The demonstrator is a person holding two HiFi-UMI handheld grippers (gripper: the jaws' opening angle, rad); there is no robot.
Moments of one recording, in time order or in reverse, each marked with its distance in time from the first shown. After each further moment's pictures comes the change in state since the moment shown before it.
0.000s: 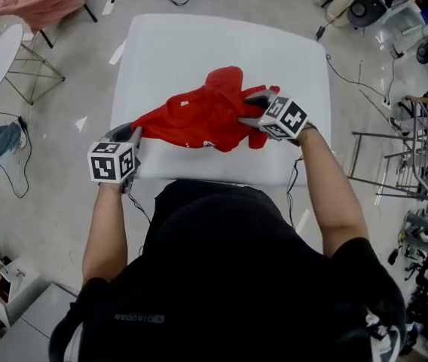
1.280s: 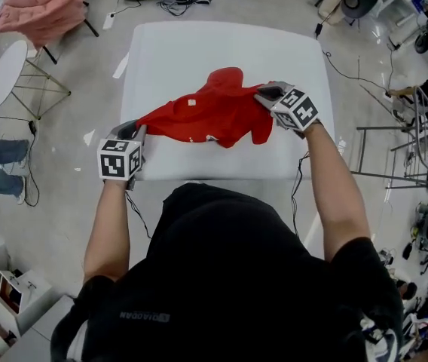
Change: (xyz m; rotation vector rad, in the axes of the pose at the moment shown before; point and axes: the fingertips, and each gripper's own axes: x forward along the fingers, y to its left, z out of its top) left arm -0.004 -0.010 0.015 0.169 -0.023 0.020; right arm -0.040 -0.044 -0.014 0.089 -0.153 -0.258
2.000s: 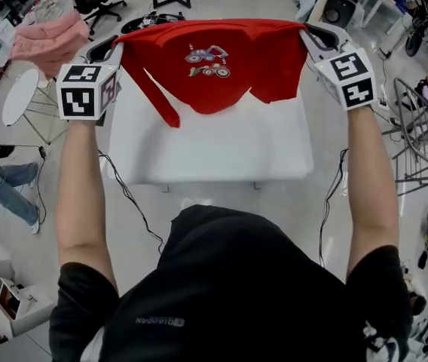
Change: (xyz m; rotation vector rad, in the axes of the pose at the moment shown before) left arm -0.136 -0.087 0.307 0.415 -0.442 0.218; right arm -0.336 -0.084 0.129 -0.258 -0.349 -0.657
